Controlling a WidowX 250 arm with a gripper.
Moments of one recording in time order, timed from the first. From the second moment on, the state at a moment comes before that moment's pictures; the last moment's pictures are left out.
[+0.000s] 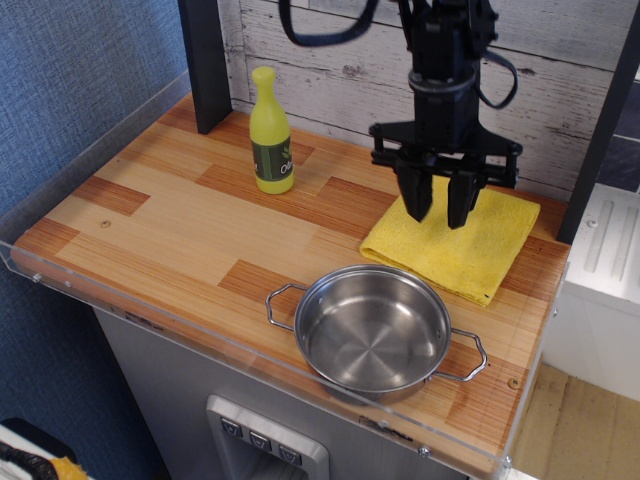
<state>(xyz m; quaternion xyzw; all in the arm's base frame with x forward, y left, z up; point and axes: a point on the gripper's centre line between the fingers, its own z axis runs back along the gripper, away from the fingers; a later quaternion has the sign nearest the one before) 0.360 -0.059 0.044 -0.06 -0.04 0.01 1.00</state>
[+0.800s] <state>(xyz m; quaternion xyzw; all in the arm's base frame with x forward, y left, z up) 0.368 -0.050 0.009 -0.06 -0.07 0.12 0.99</state>
